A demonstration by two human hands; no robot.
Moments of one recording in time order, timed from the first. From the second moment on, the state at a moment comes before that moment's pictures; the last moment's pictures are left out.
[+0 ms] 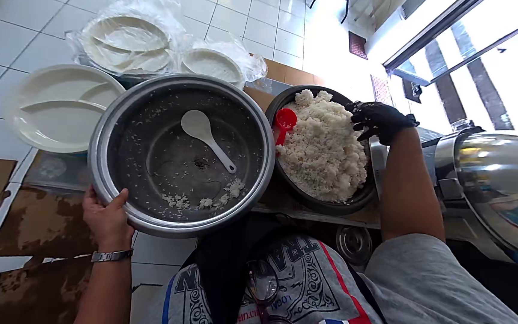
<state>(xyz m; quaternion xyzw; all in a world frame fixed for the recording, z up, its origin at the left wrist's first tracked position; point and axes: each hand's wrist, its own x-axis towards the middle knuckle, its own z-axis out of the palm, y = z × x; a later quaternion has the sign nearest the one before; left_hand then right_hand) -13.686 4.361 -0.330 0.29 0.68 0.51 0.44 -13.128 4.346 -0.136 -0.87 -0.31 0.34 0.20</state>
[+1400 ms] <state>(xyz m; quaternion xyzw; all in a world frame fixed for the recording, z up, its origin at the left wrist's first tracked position) -13.685 4.365 -0.338 0.19 0.60 0.60 0.49 -13.548 4.466 -0.346 -0.55 -0.72 0.38 -0.20</state>
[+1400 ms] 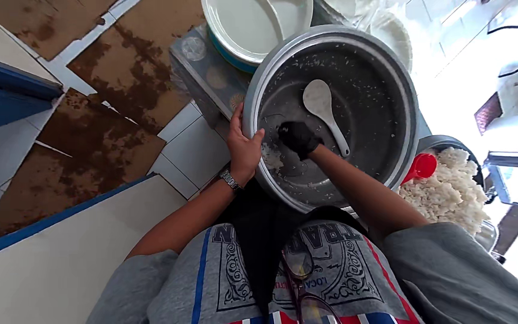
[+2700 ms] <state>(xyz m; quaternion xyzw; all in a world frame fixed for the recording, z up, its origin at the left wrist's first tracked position) -13.684 4.357 -0.338 0.29 0.66 0.52 0.46 -13.230 4.365 -0.187 -0.60 -0.34 0.50 0.53</state>
